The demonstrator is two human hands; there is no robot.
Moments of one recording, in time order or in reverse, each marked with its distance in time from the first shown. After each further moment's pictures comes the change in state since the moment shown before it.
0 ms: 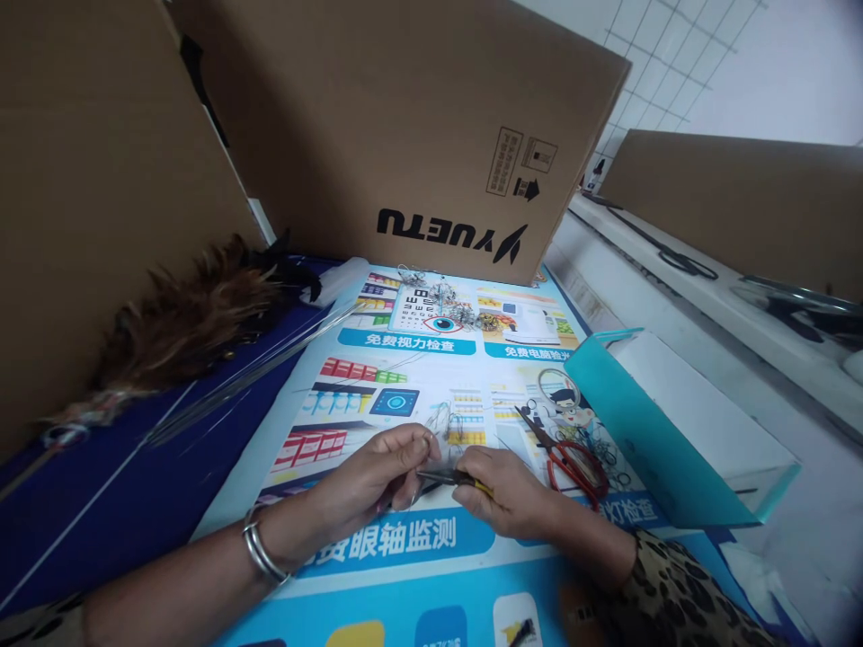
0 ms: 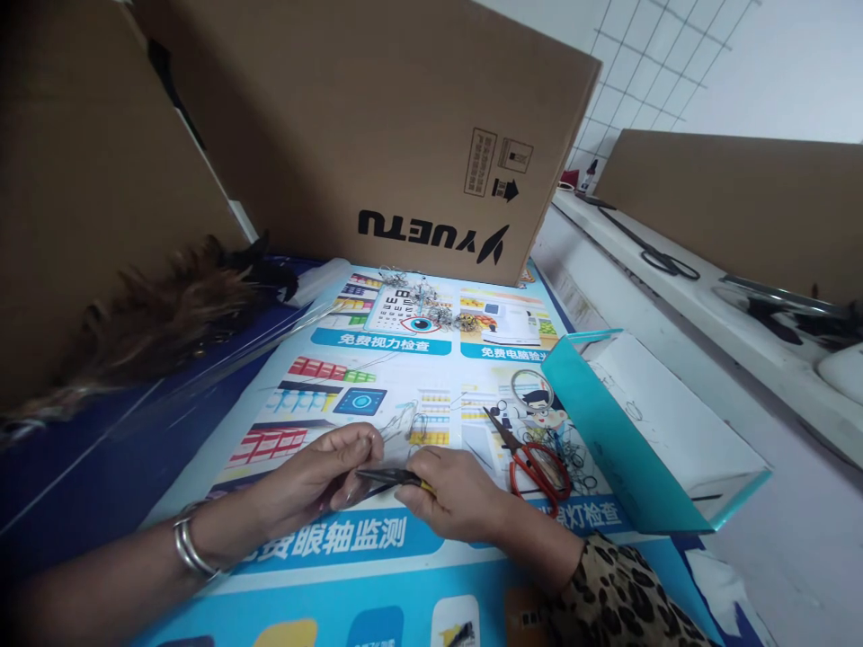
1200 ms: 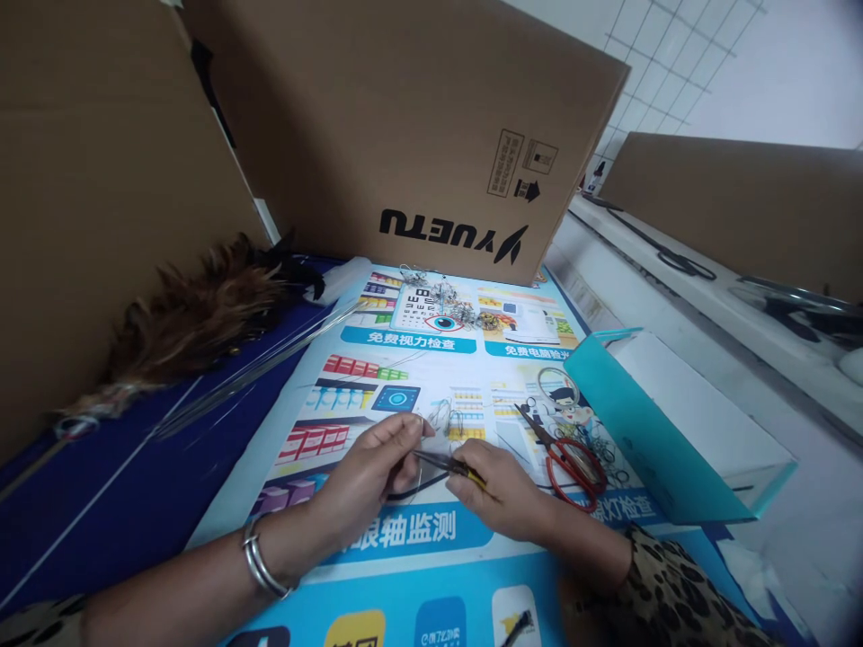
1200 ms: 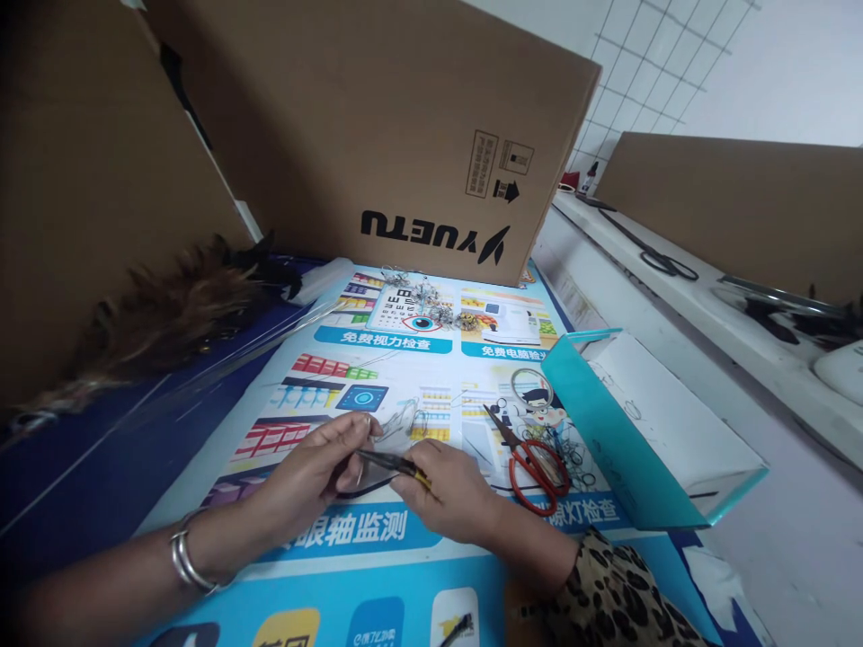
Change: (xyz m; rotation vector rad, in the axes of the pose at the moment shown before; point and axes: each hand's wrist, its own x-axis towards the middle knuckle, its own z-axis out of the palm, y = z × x) left_hand -0.006 -0.001 0.014 -0.051 0.232 0.121; right_hand 0.002 -0.009 0.010 0.081 0.113 0.108
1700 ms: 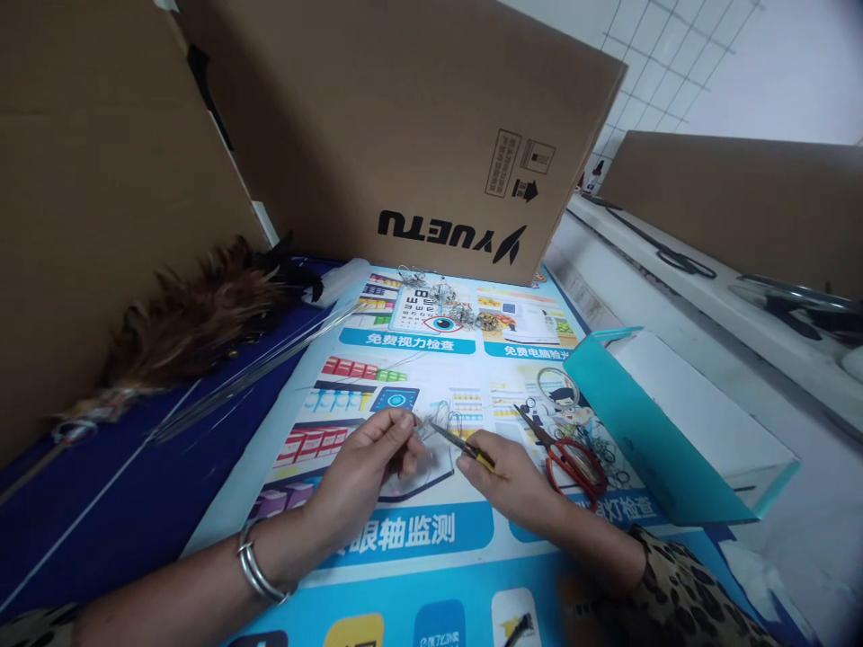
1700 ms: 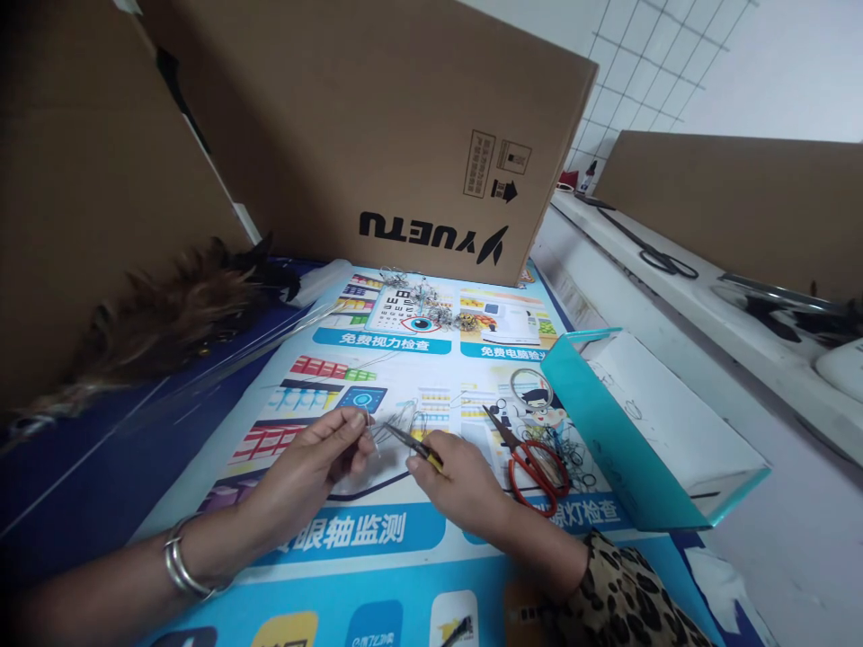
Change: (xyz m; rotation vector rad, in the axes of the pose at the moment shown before) left_hand 0.001 0.003 0.000 0.084 0.108 0.093; right_hand 0.001 0.003 -0.009 0.117 0.065 0.278
